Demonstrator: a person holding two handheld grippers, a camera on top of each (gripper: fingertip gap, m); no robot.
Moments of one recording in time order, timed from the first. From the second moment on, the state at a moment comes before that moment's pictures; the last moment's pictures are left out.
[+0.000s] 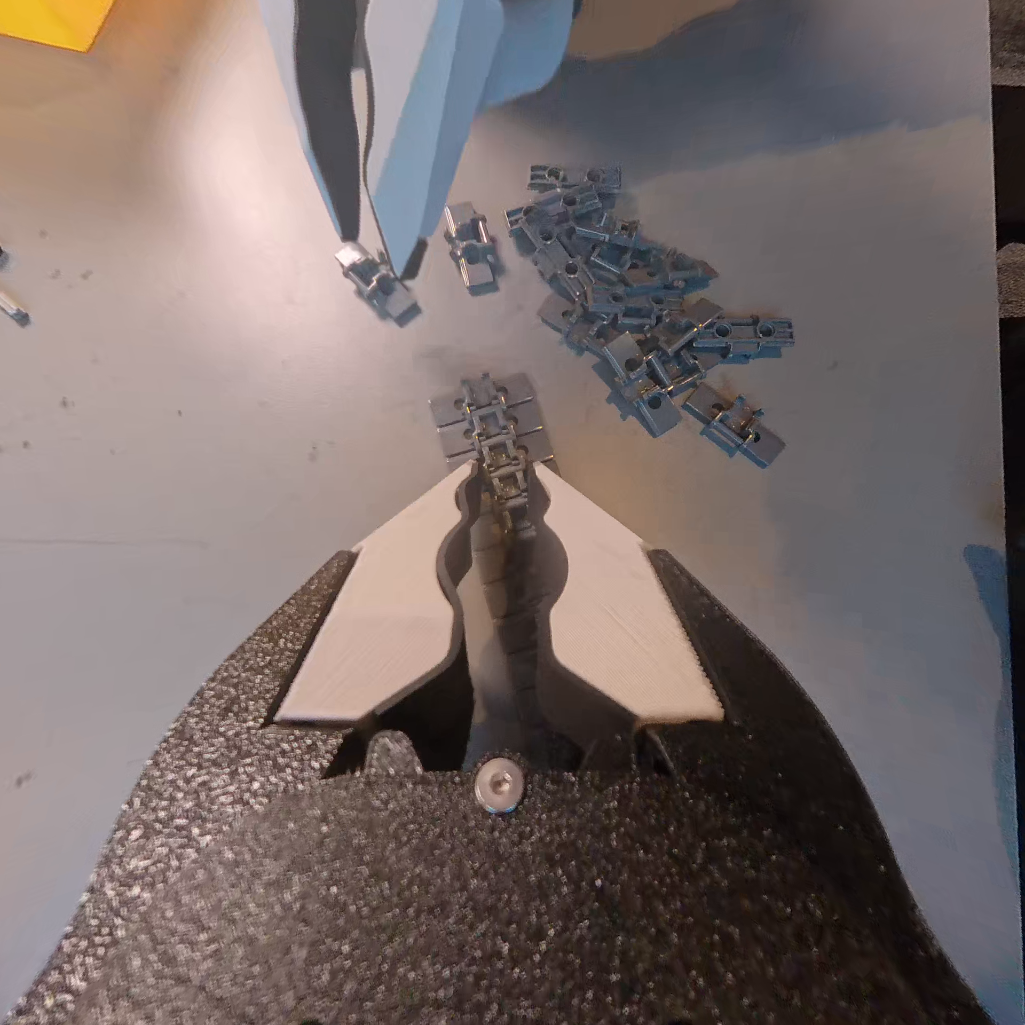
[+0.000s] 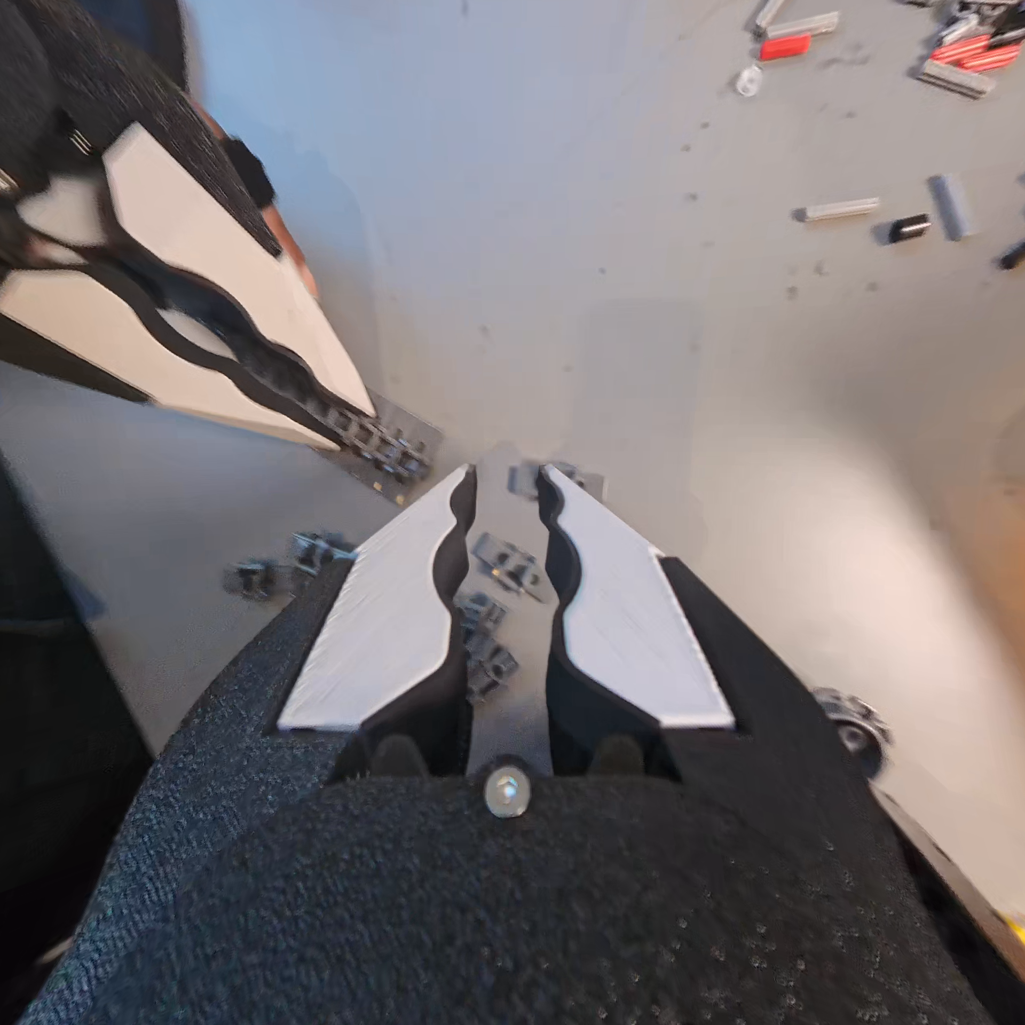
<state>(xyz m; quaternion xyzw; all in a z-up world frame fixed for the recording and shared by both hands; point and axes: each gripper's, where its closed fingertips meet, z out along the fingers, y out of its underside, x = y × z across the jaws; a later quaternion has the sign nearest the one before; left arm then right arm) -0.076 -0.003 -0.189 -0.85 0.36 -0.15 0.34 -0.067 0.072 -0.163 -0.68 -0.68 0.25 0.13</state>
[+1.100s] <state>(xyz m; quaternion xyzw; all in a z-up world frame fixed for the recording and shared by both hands) -0.175 0.032 -0.158 -0.87 0.20 -0.17 0.41 -0.095 0.029 -0.146 -0.46 -0.81 0.23 0.29</state>
